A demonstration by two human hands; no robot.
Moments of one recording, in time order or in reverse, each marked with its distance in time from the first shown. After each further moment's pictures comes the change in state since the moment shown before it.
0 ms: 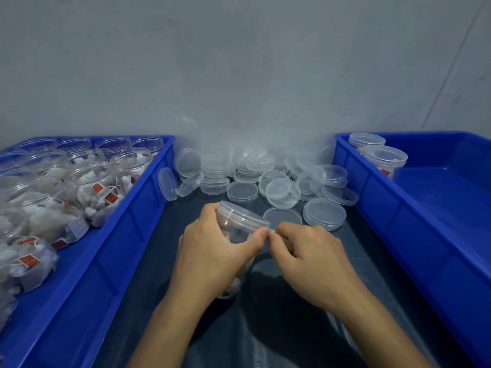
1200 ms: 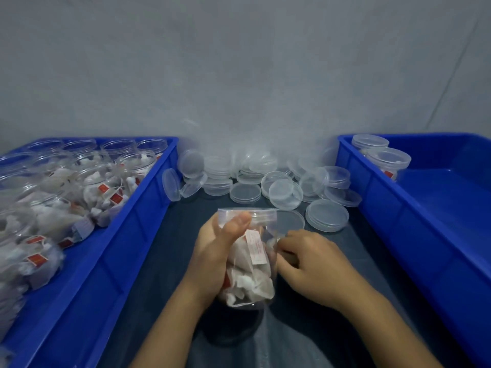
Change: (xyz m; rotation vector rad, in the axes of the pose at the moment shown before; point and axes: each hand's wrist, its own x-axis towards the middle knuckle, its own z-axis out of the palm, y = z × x) left_hand -0.001 -0.002 0.007 -0.941 -0.256 -0.103; right_hand 0.006 0.029 0.010 -0.050 -0.215 -0.146
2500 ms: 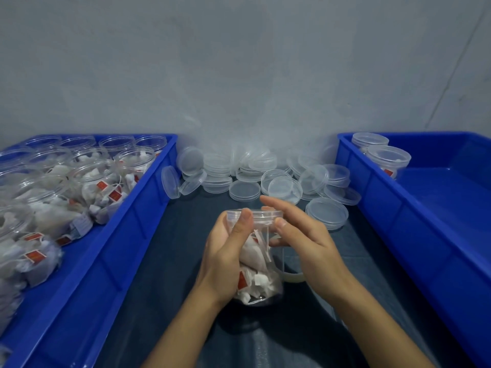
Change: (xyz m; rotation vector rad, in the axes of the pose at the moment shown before) left_hand -0.001 -0.018 0.010 0.129 0.085 0.106; right_hand 0.004 -0.022 0.001 1.038 0.203 -0.012
